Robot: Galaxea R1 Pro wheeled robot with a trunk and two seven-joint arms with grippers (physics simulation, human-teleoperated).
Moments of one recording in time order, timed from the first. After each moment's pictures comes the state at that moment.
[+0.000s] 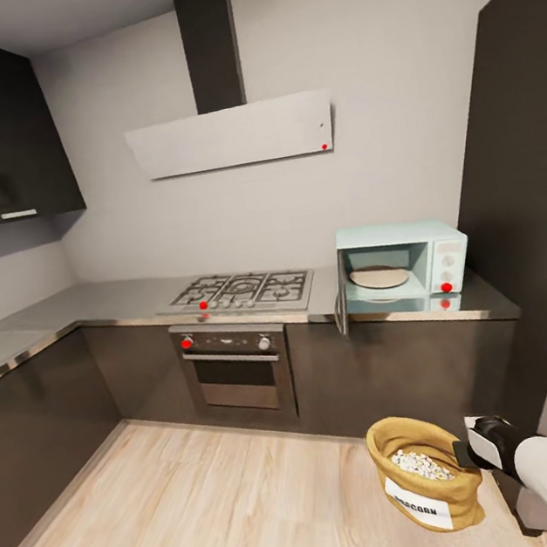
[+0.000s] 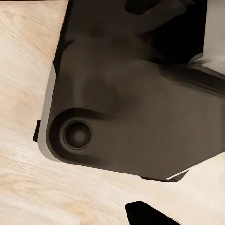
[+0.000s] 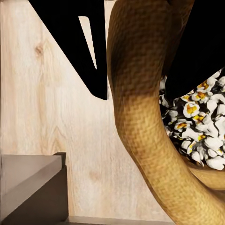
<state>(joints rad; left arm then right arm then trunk) 0.00 -0.03 0.05 -0.04 0.19 -0.09 0.00 -0.86 -0.21 -0.47 0.00 0.35 0.38 -0.10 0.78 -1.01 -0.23</state>
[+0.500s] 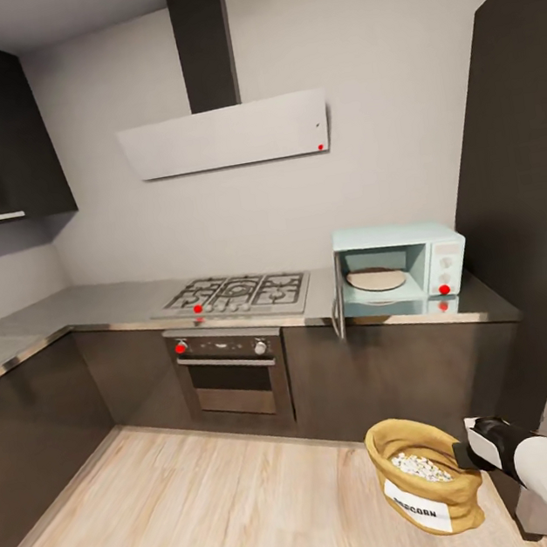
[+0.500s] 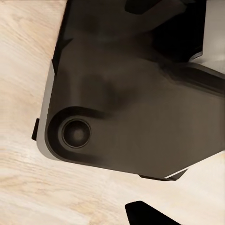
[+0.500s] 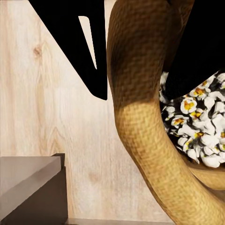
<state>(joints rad) 0.00 -0.03 0.05 -0.04 0.19 -0.09 0.00 -0.86 -0.21 -0.47 0.00 0.35 0.40 -0.10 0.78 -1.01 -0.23</state>
